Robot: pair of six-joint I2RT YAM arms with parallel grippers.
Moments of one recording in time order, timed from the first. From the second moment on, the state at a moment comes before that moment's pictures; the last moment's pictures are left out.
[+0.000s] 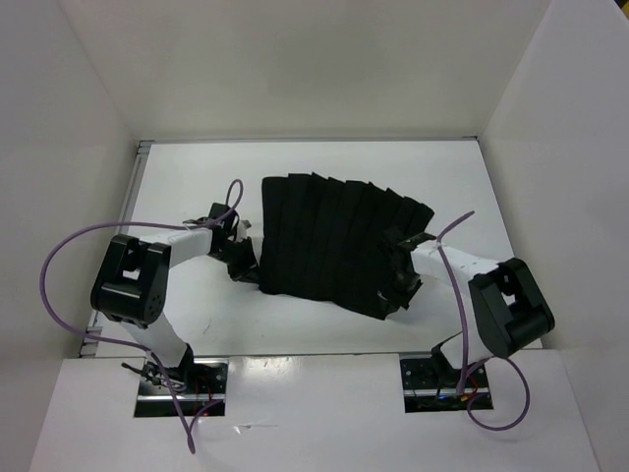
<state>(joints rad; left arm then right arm) -0.22 1.67 0.87 -0.49 0.53 -0.58 0.44 1.46 0.72 -0.86 -0.04 1.16</state>
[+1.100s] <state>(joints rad) -0.13 1.17 0.88 -0.72 0.71 -0.56 0.58 0.83 0.96 -1.11 -0.09 1.27</state>
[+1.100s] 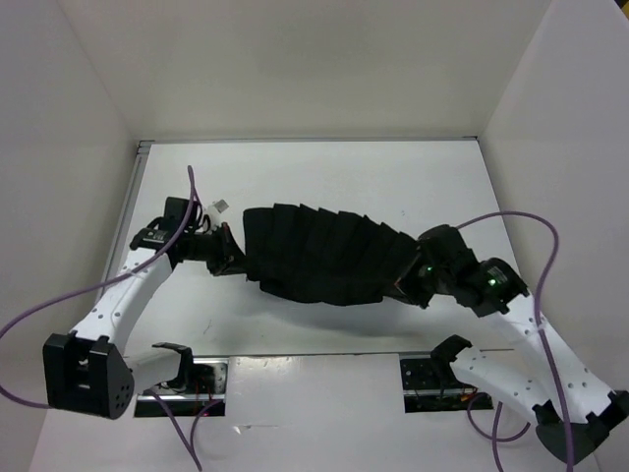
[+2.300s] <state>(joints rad) -0.11 2.00 1.42 -0.37 0.63 -0.69 0.24 1.56 1.13 -0.73 0.16 0.89</state>
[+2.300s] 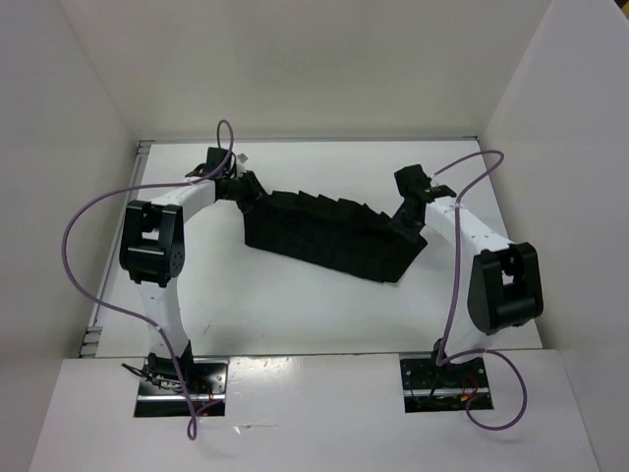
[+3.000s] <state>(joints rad) -0.11 1.70 1.26 -0.25 0.63 -0.58 0.22 1.48 1.02 -0.70 0.18 0.82</state>
